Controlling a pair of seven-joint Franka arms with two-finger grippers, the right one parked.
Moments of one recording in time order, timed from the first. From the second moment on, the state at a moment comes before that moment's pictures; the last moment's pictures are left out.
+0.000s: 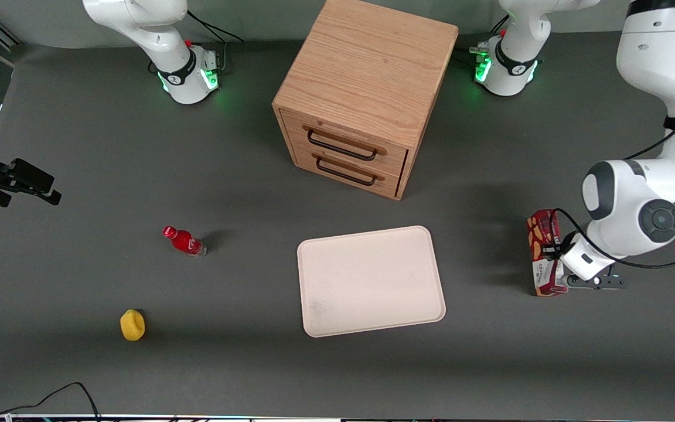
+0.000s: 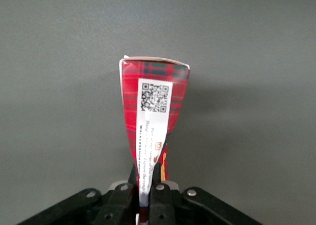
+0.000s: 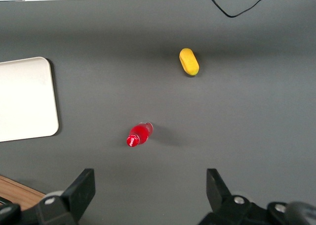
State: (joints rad) arm 0.02 0.45 -0.03 -1.81 0.00 2.18 0.03
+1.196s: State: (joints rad) arm -0.42 0.77 -0.04 -1.31 -0.03 2.06 -0.59
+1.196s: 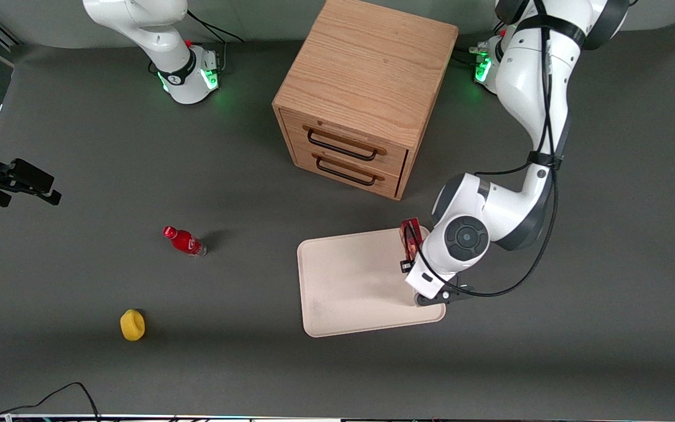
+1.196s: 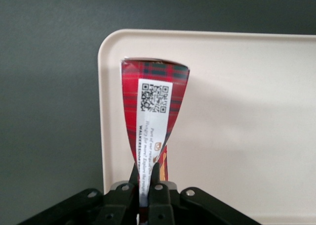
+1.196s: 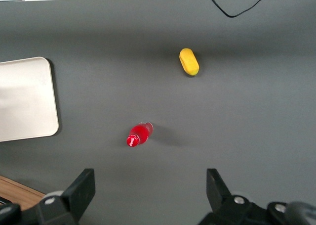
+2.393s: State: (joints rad) arm -0.23 0.48 -0.01 -1.26 -0.01 1.65 -0.50
